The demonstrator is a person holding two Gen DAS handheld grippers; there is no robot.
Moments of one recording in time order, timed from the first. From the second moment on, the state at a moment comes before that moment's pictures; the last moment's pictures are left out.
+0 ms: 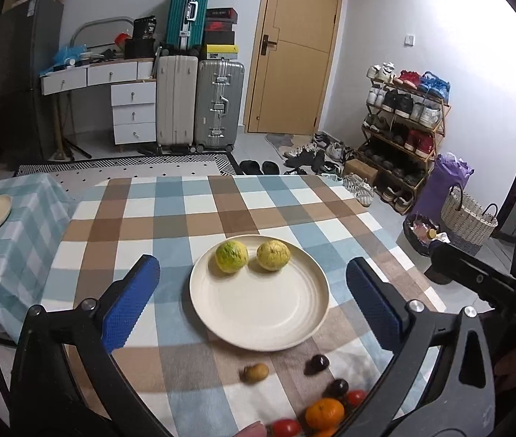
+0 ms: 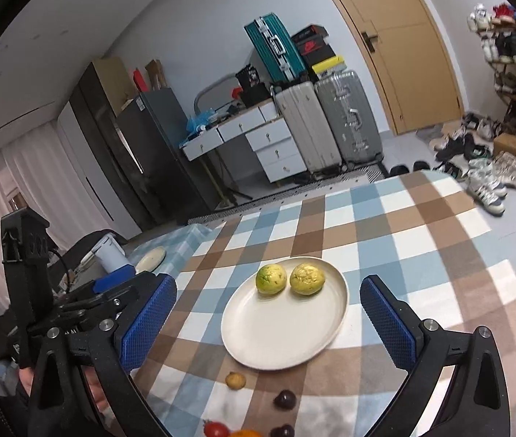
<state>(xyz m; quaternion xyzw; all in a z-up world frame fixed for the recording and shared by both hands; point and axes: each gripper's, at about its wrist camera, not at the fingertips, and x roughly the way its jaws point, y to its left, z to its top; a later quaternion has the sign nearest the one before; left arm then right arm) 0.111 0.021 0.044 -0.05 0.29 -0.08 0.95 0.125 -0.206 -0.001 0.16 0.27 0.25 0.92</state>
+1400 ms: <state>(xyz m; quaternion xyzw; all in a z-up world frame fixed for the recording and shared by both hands) 0.017 -0.044 -0.101 -0.06 0.44 -0.15 0.88 -0.003 -0.207 -0.102 0.10 0.37 0.19 0.90</state>
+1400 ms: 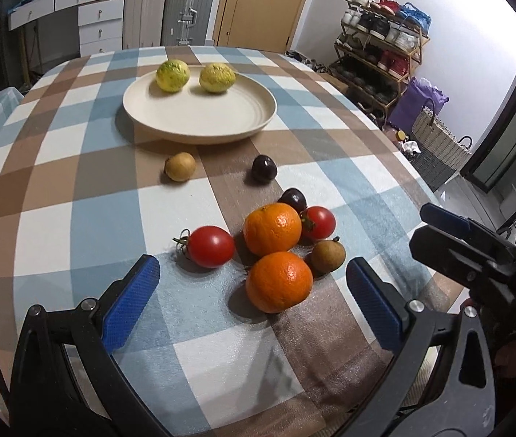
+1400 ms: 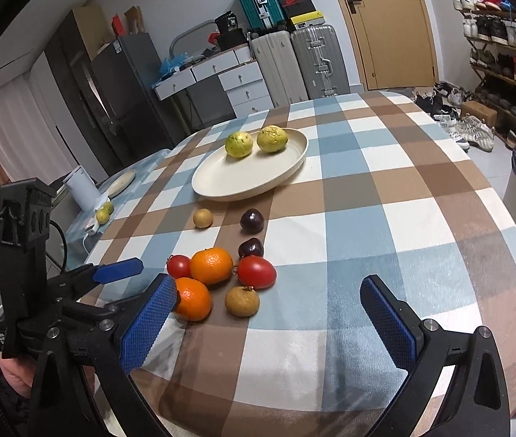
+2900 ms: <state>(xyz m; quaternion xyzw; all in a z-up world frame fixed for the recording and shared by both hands) 0.012 -0.024 -0.101 -0.10 0.43 -0.21 0.88 0.003 -0.206 -0.119 0.11 0.39 0.21 0.89</state>
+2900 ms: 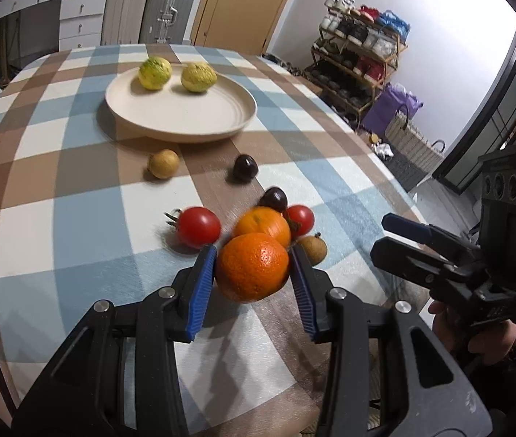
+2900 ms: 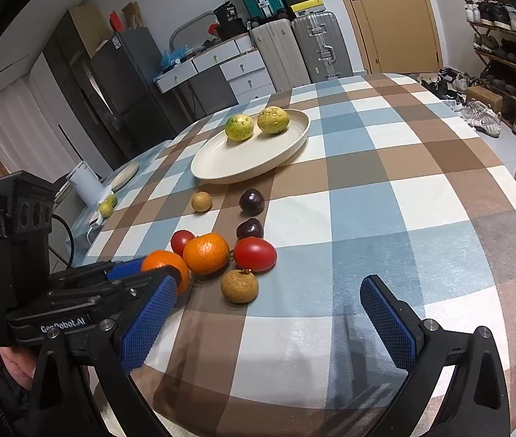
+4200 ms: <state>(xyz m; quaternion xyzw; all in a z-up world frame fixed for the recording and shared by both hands) 0.007 0.089 -0.100 -0.18 0.38 -0.15 0.90 0.022 -0.086 -0.128 -0.12 0.41 0.23 0.88</state>
